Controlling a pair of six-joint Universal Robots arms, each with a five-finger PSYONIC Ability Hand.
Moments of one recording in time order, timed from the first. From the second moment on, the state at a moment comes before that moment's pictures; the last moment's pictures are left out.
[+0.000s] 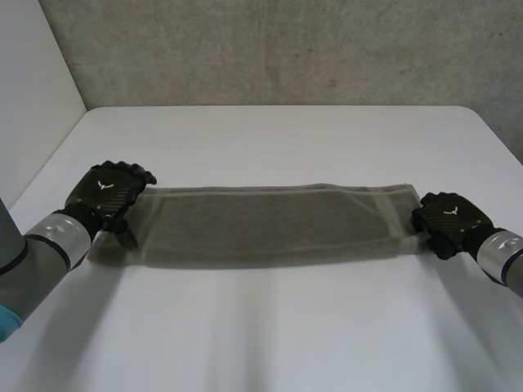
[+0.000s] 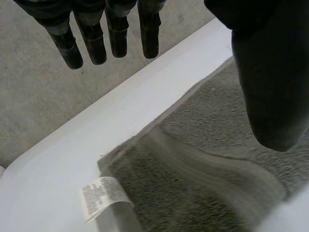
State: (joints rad) left arm 4.60 -1.88 -1.80 3.41 -1.24 3.54; right arm 1.48 -1.03 1.69 -0.17 1.02 2.46; left_hand 0.25 0.24 0.23 0.23 0.05; right_hand 1.30 1.31 0.22 0.25 1.15
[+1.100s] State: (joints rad) left arm 4.58 -1.85 -1.81 3.45 -1.26 3.53; right arm 2.37 -0.81 1.14 -0.02 1.32 2.34; left_hand 0.25 0.24 0.23 0.23 0.05; right_hand 0.64 0.65 0.22 0.25 0.47
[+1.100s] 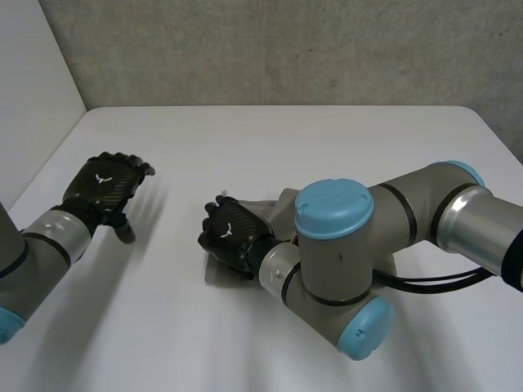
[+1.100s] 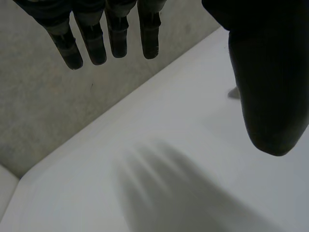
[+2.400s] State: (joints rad) left arm 4.13 -1.85 -1.57 3.41 -1.67 3.10; right arm 1.97 -1.30 1.50 -0.04 1.37 3.00; left_hand 0.25 0.24 0.23 0.23 0.05; right_hand 0.21 0.25 0.22 0.25 0.06
